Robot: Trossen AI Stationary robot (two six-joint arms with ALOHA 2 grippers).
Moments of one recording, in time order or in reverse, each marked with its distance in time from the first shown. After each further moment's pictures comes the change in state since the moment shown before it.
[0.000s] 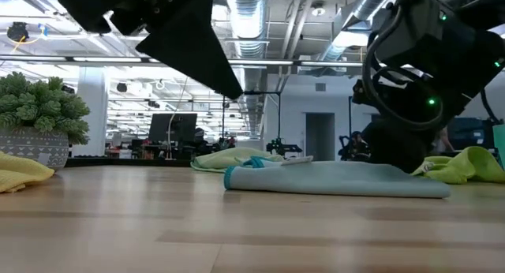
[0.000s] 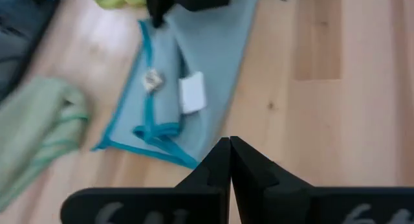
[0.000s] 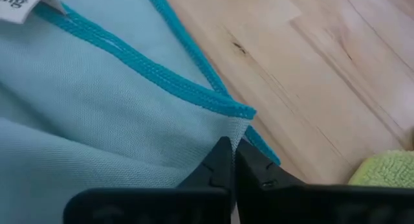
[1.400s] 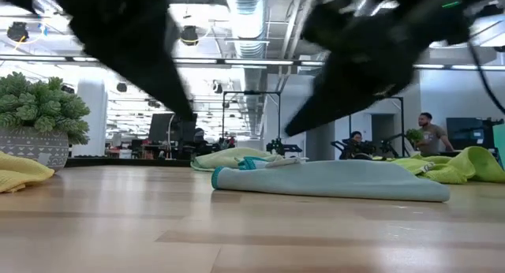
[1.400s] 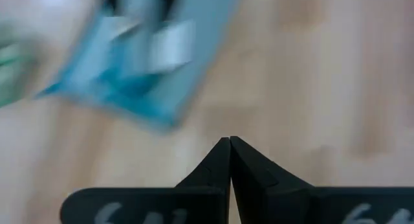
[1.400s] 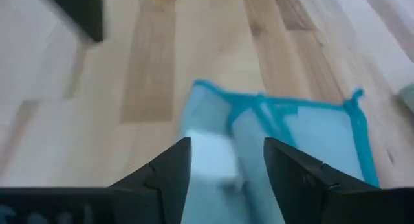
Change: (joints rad) left arm 0.005 -0.098 -0.133 -0.019 0.173 -0.121; right arm -0.032 0.042 0.165 0.456 -0.378 -0.633
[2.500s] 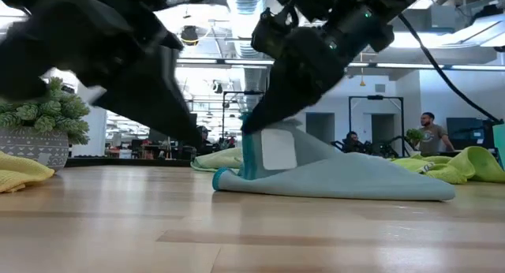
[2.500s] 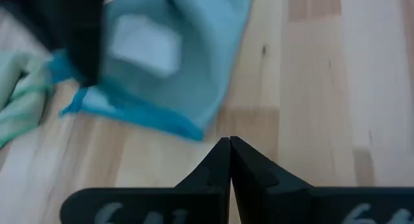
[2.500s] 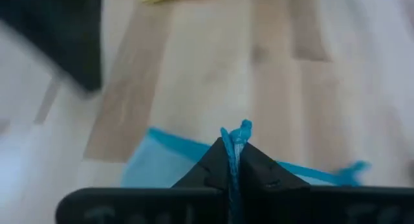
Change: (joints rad) left arm 0.000 0.000 -0.160 0.282 -0.093 0.181; right arm -0.197 0.073 0.187 -0.138 -0.242 -0.169
